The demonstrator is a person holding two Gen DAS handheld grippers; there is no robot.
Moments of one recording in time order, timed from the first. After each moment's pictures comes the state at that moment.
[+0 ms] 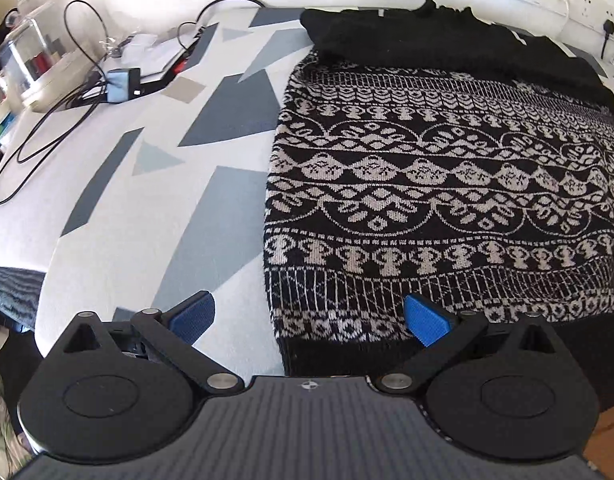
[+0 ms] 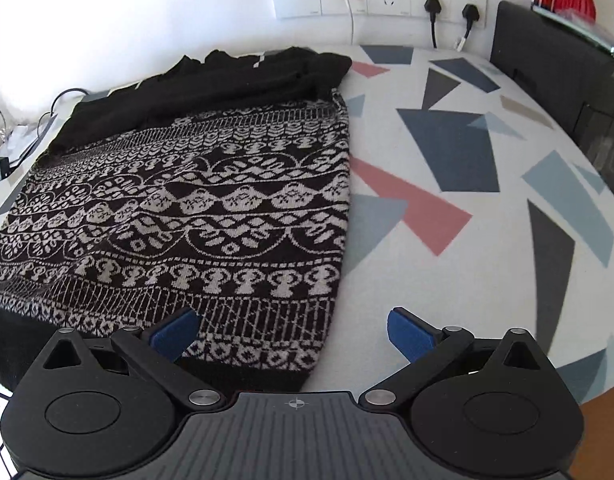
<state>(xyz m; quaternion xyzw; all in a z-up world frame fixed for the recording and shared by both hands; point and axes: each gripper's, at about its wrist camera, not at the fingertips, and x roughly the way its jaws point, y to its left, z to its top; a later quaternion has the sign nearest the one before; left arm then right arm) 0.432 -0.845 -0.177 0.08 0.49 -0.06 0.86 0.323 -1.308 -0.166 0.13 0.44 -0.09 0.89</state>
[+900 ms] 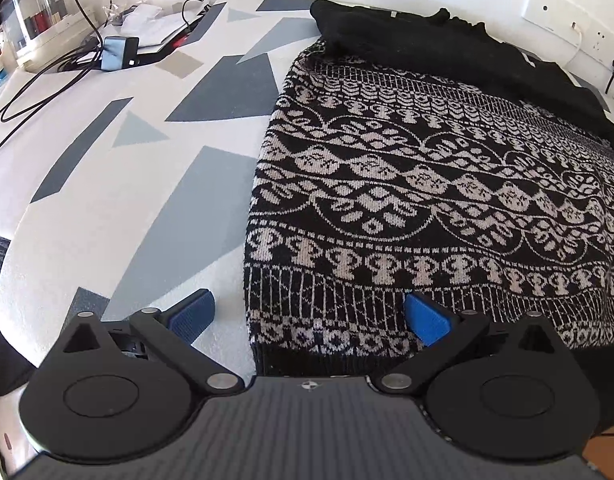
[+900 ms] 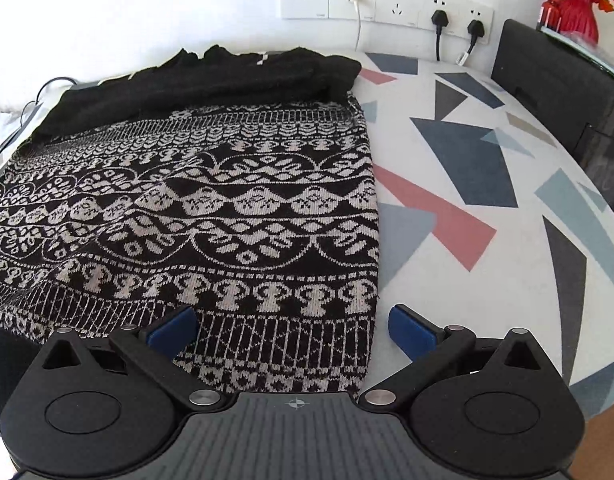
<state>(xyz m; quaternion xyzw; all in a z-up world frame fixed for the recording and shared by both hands) 0.437 -0.839 -0.189 0.03 0.50 -0.07 0.86 0.345 -1.285 -0.183 0.09 0.43 -0.12 0.89</state>
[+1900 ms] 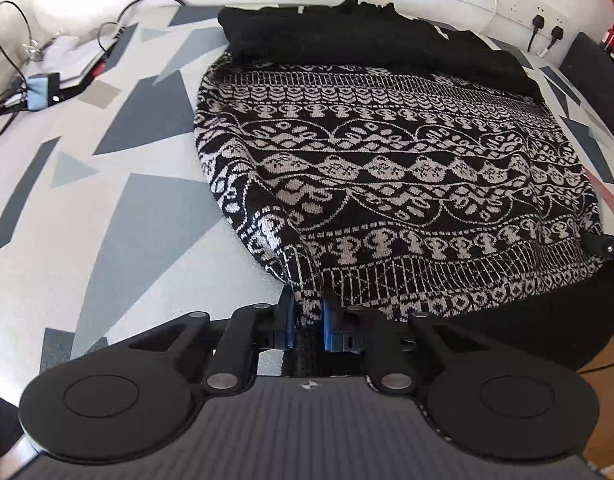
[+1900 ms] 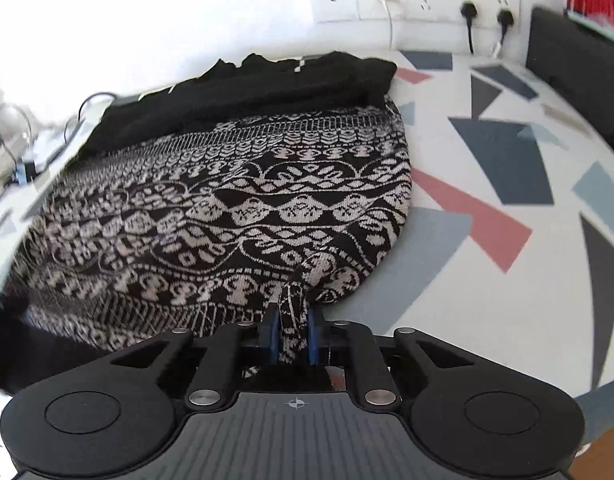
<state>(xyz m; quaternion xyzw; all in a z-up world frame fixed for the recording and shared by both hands) 0.426 -0.855 -0.172 0.07 0.49 -0.17 0.85 0.345 -1.293 -0.168 0.15 0.42 -0.05 0.89</state>
